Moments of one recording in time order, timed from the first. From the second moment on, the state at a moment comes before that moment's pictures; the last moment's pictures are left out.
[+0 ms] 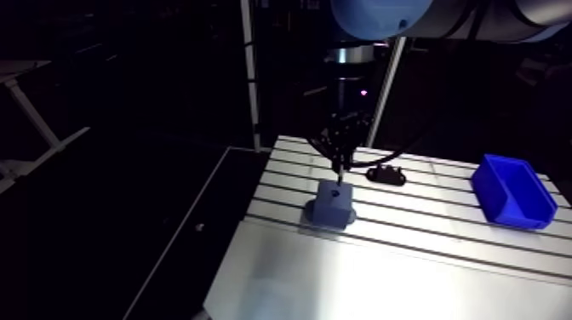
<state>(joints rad) 0.21 -1.32 1.78 -1.86 -1.68 -2.16</state>
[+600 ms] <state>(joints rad) 0.21 -1.30 1.78 -1.89 -1.67 -2.16</state>
